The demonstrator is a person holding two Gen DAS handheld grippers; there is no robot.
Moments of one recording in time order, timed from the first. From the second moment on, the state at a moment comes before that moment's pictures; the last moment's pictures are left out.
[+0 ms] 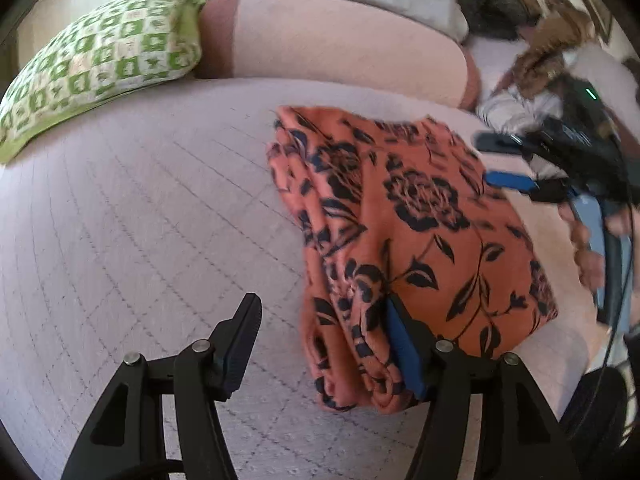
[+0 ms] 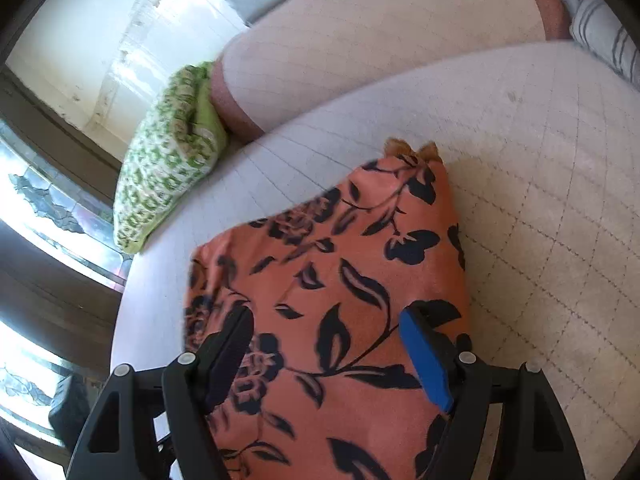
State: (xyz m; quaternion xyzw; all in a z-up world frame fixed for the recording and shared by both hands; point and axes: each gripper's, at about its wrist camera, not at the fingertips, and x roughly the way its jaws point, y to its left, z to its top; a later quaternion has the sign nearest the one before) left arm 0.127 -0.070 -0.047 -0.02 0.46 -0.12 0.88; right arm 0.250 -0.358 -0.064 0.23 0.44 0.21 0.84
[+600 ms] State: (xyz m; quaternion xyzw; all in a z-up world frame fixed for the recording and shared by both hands) left arm 0.086 -0.078 -0.032 -0.01 0.43 -0.09 0.90; right arm 0.117 -0.346 -0.050 0.25 0.43 0.20 0.85
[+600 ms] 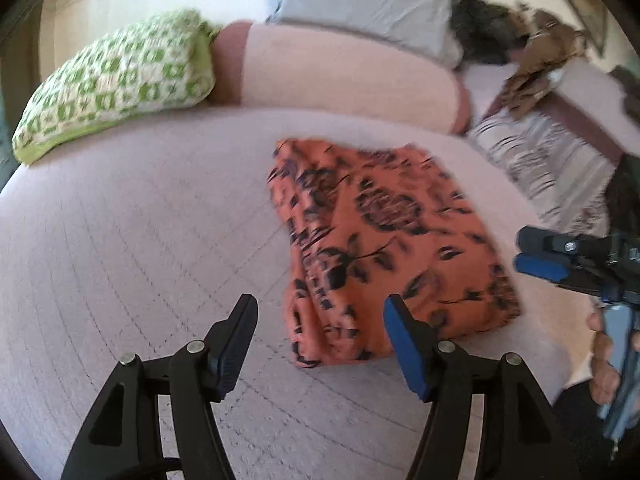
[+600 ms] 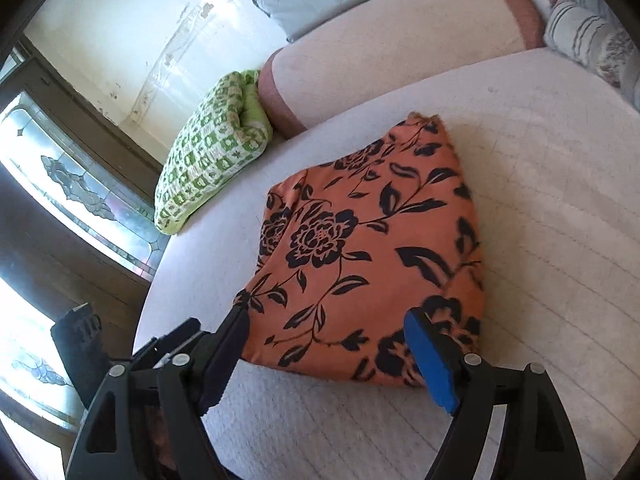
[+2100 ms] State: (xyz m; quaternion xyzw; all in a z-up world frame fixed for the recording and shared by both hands) left arm 0.016 -0.110 0.026 -0.02 0.40 -0.04 0.91; right arm -0.008 -0.359 -0.027 0.13 0.39 0.06 0.91
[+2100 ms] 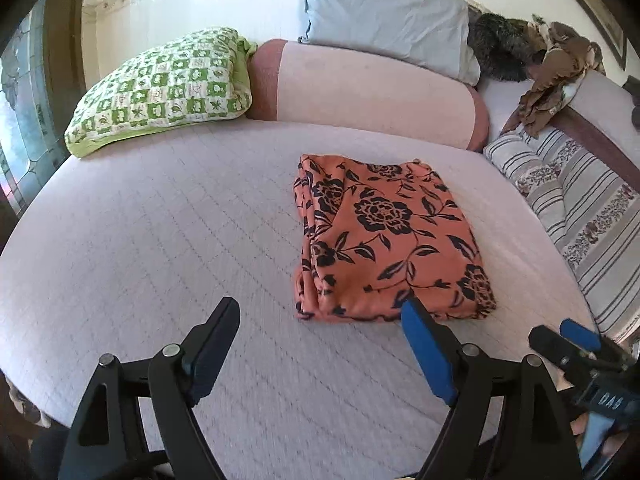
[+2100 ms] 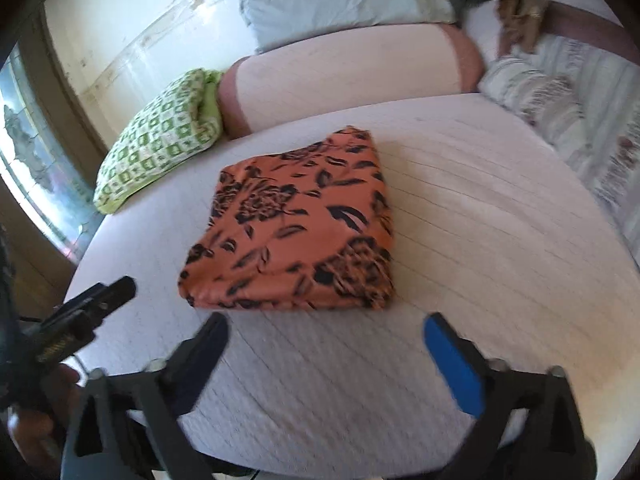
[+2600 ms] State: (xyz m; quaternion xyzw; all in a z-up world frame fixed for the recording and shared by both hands) left arm -0.012 -0.121 0.041 0.03 0.40 -0.01 0.92; right arm -0.027 -0.335 0.002 0.04 0.35 0.05 0.93
